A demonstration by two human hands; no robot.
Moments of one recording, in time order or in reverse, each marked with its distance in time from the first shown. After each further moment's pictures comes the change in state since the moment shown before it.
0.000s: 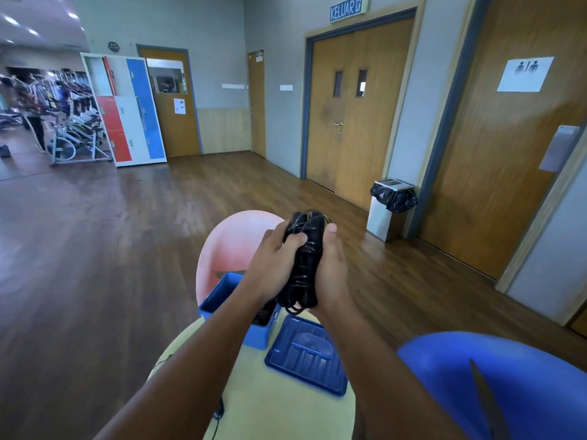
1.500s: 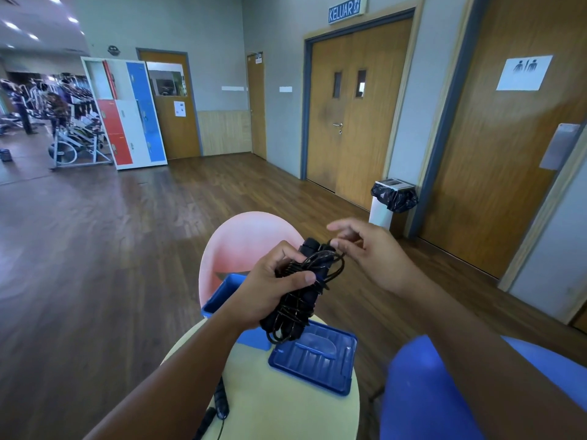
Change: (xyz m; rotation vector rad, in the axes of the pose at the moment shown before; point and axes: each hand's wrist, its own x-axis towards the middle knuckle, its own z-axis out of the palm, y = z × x) left_hand -0.016 -0.038 -0.016 -0.388 -0.316 0.137; right_hand 0.015 -0.073 -0.071 -0.993 -0.384 -0.557
